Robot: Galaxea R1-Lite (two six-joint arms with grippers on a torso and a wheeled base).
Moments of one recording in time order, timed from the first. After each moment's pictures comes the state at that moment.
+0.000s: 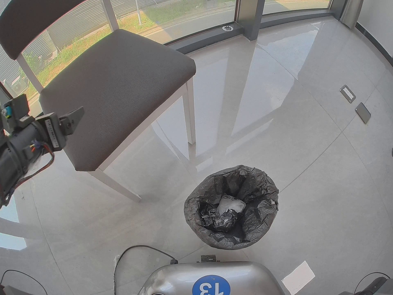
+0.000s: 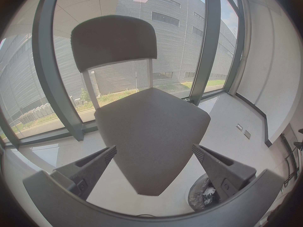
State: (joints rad) left arm -0.43 1.19 -0.78 -0.32 0.43 -0.13; right arm 0.08 0.81 -0.70 -0.02 -0.37 -0.48
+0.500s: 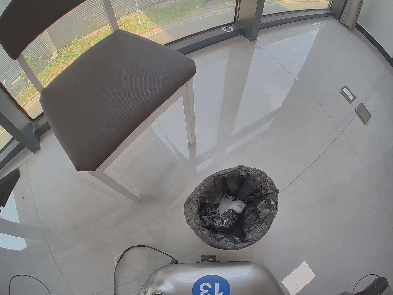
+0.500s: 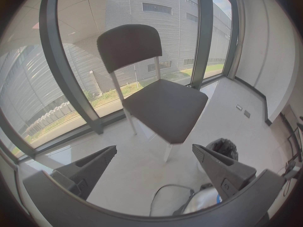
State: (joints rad) left arm -0.42 0.69 -0.78 0.31 0.44 -0.07; right arm 0.05 0.30 -0.64 0.31 -0.26 -0.27
